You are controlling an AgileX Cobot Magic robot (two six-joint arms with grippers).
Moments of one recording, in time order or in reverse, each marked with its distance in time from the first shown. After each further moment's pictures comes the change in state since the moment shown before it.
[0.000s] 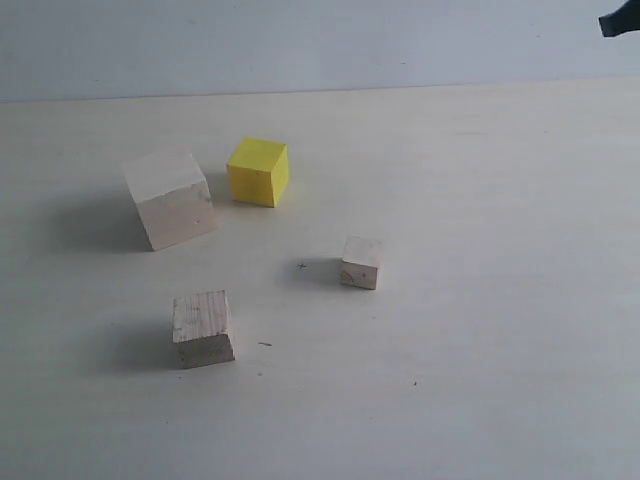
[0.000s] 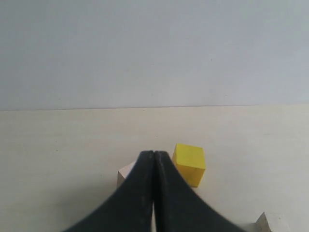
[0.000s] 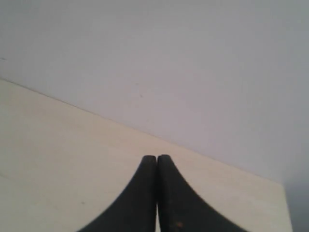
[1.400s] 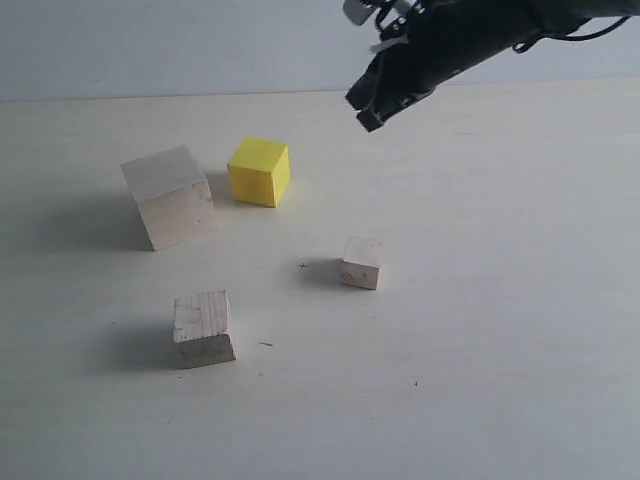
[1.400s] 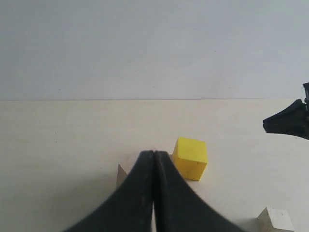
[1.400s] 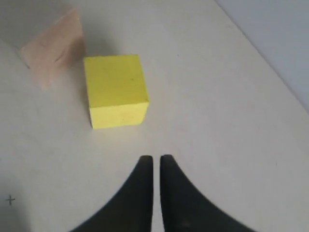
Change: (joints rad) left arm 0.000 0.040 0.000 -0.009 -0.010 0.000; right arm 0.512 0.115 -0.121 2.574 0.784 -2.627
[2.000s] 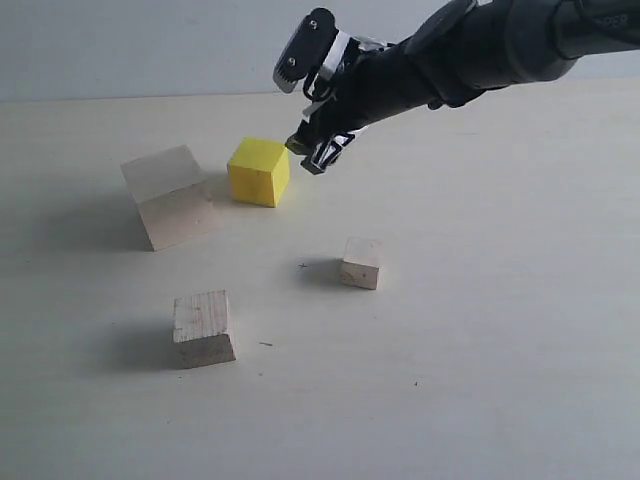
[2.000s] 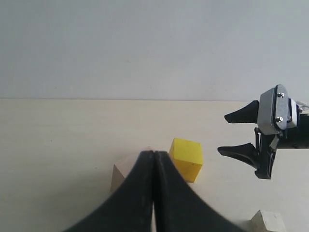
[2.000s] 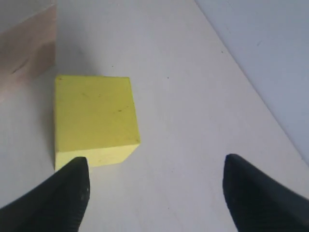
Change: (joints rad) left arm 0.000 0.002 0.000 -0.026 0.000 0.000; right arm 0.142 0.140 -0.009 0.178 -0.317 -0.247
